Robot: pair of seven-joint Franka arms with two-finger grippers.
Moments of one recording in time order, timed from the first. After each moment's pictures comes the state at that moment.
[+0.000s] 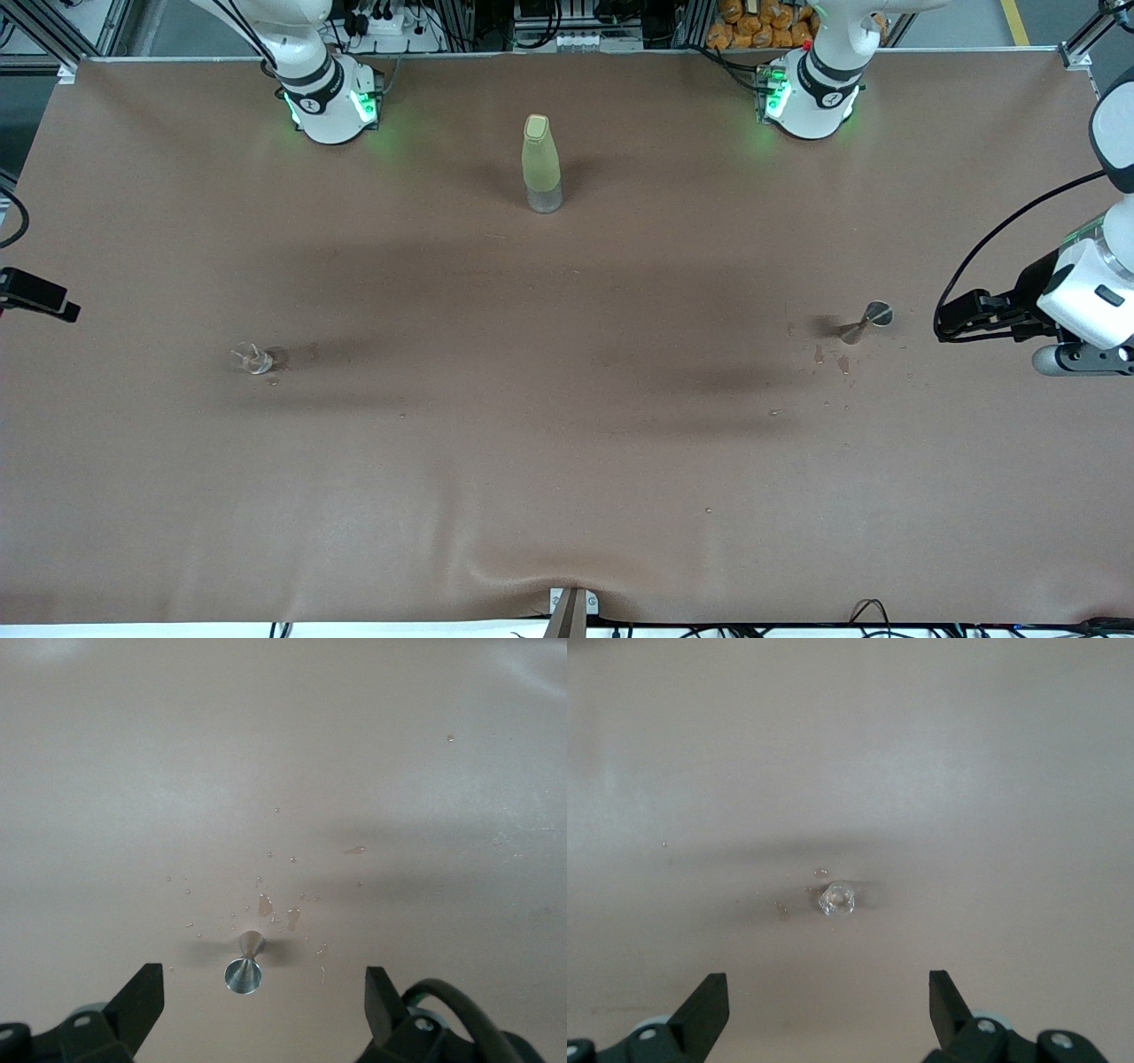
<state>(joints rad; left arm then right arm) -0.03 0.24 -0.02 -1.45 -0.02 1.74 -0.05 -0.21 0.24 0.06 -1.36 0.01 1.59 -0.11</state>
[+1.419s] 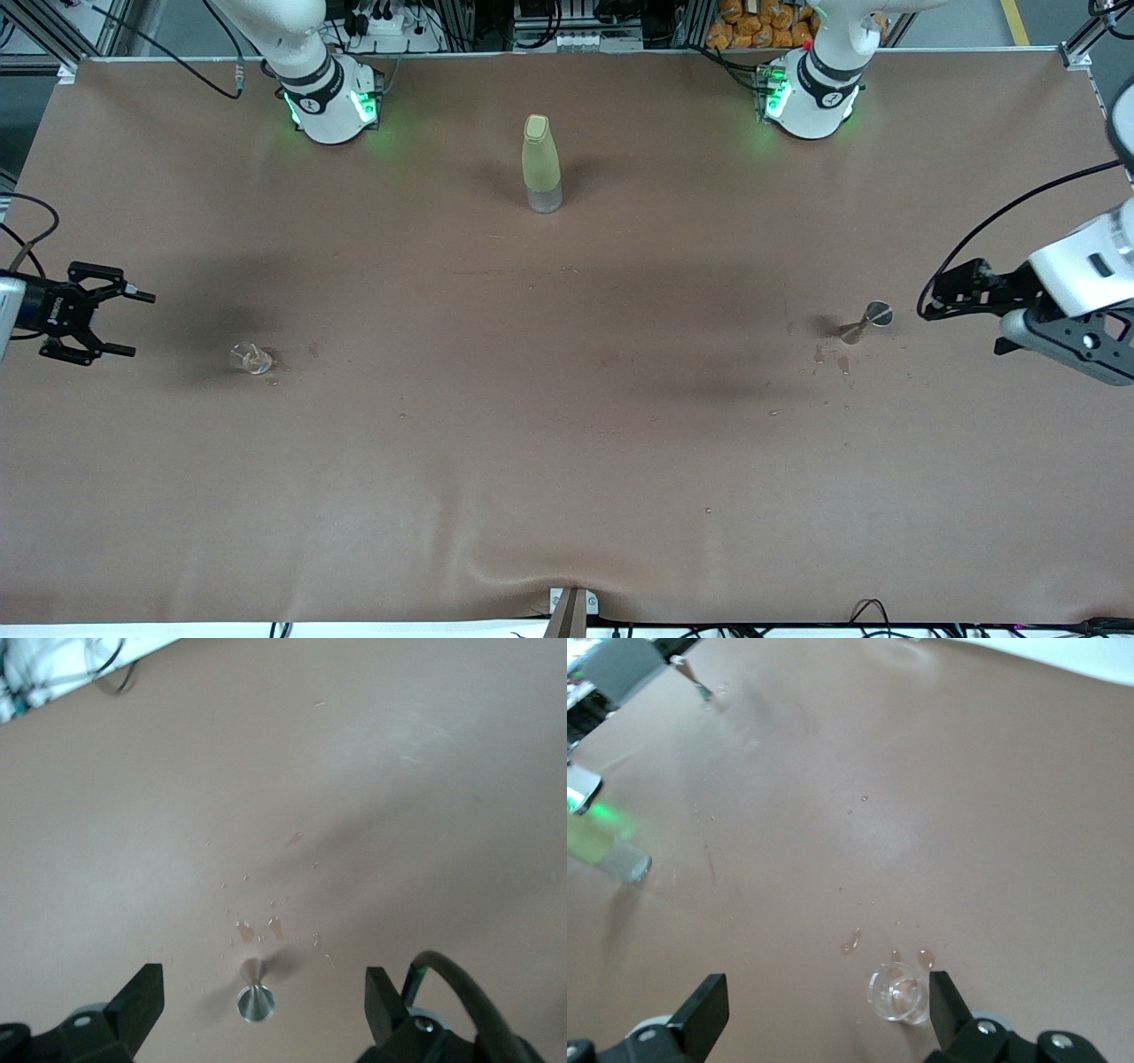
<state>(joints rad) 0.03 0.23 -0.03 -1.44 -0.22 1.72 0.61 -0.57 0.44 0.04 -1.72 0.74 1.66 -1.75</state>
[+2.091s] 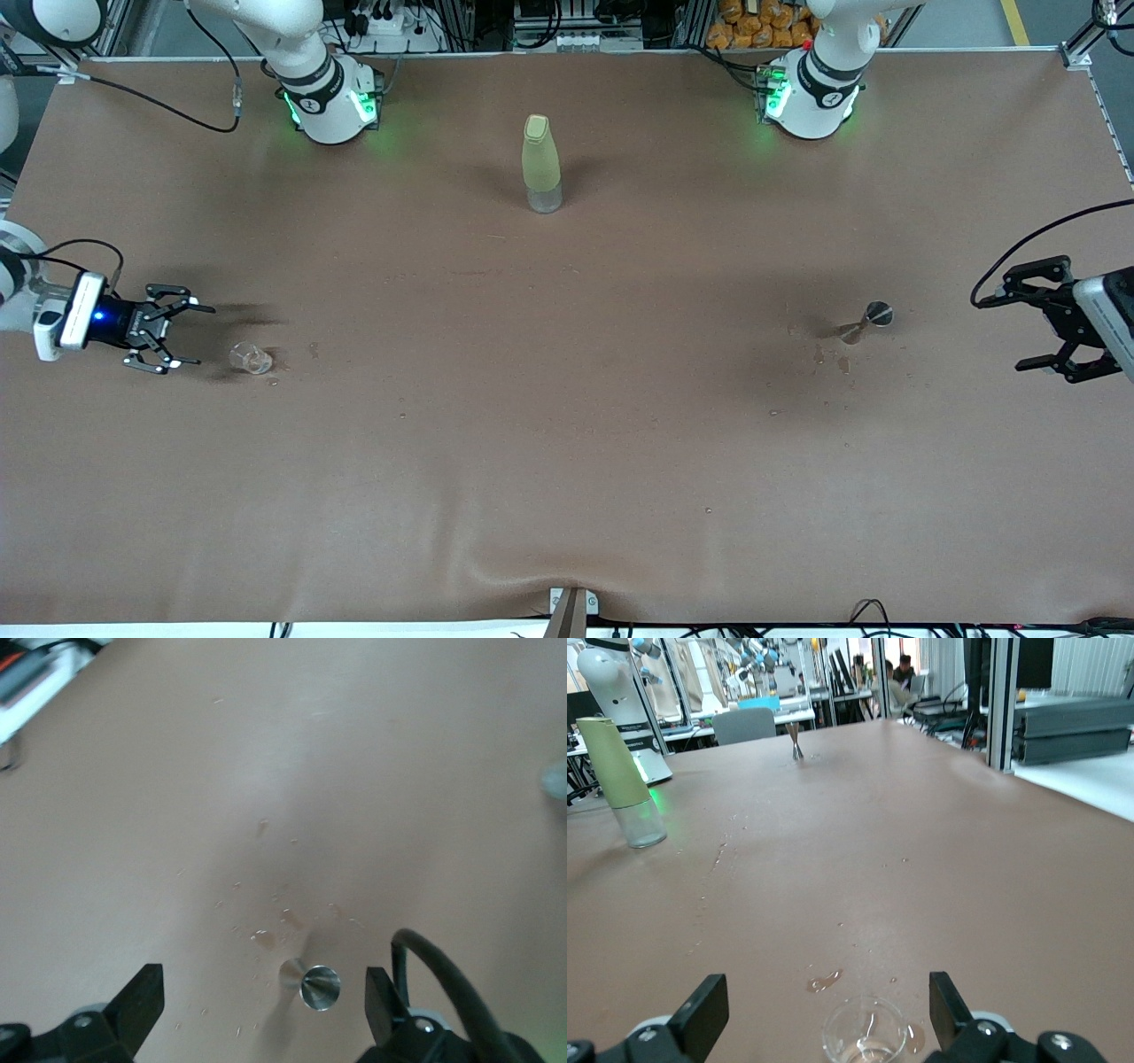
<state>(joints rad) 0.25 0.32 -0.02 -1.49 -0.45 1.64 1.37 -0.63 0.72 0.04 -1.73 0.97 1.56 -2.43</state>
